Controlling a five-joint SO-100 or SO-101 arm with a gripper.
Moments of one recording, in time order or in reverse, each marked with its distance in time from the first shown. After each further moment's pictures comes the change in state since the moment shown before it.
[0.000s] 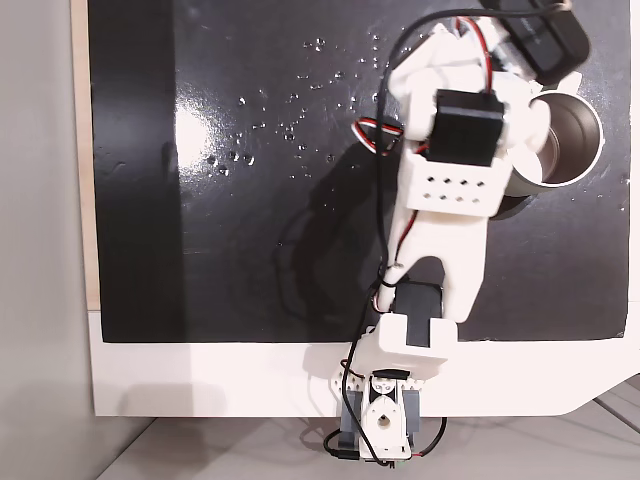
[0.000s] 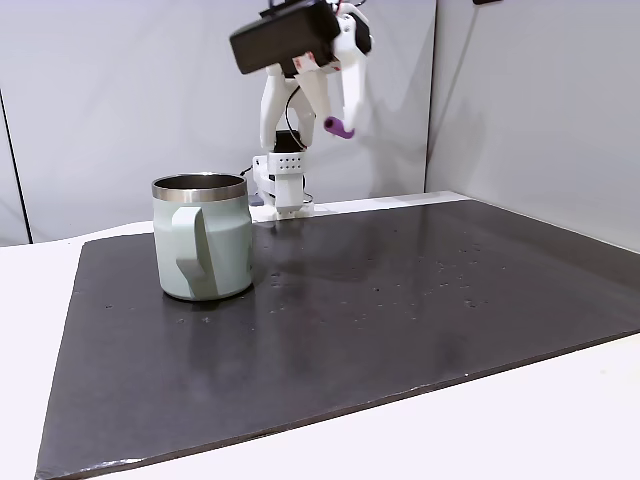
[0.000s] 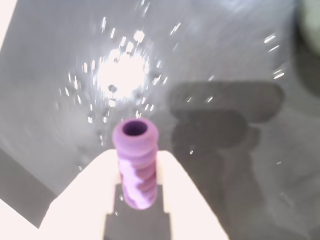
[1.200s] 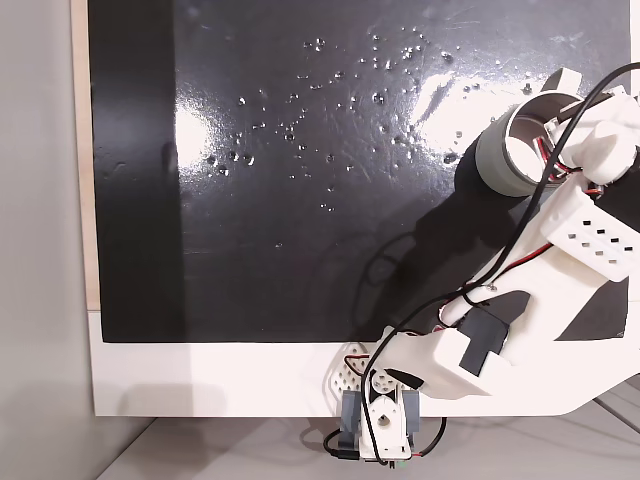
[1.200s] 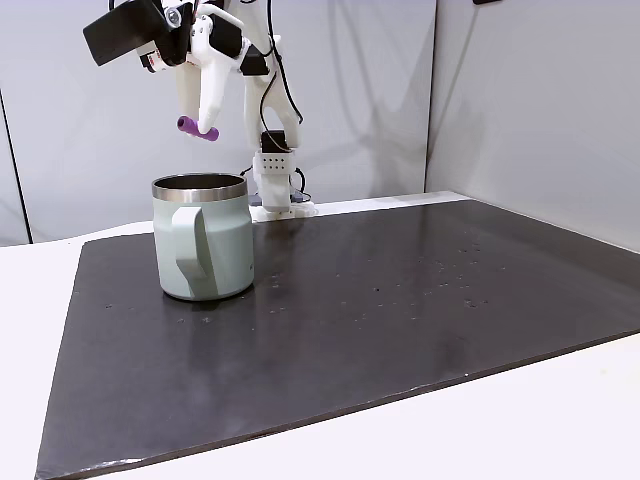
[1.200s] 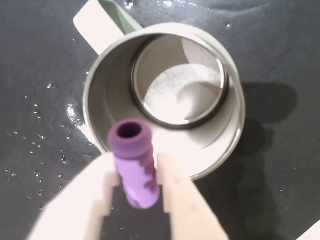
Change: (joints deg) arm 24.6 1.8 3.9 0.1 -14.3
